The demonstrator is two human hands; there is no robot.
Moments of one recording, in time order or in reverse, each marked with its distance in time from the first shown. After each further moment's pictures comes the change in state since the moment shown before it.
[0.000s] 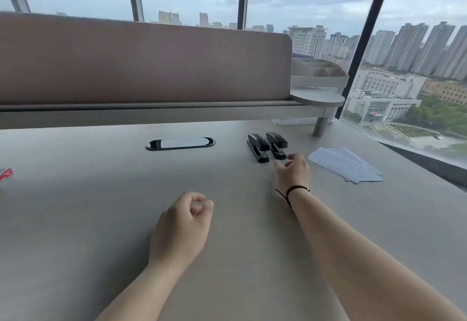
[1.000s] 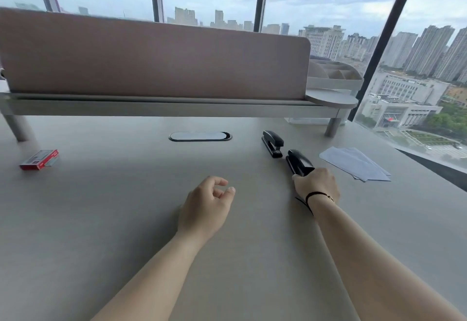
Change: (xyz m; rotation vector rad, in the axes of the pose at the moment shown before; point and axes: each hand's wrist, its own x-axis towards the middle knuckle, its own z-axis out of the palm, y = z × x) left_hand -0.002 -0.003 -0.007 -0.091 -0.033 0.024; right_hand -0.047 0.000 -0.043 -0.408 0.021 0.115
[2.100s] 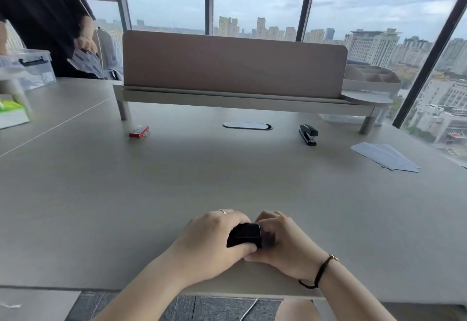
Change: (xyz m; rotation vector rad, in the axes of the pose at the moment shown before) left_hand -0.193 -0.022 -0.117 0.446 -0.195 0.394; right_hand -0.269 0.034 -0.042 0.185 -0.749 -0.971
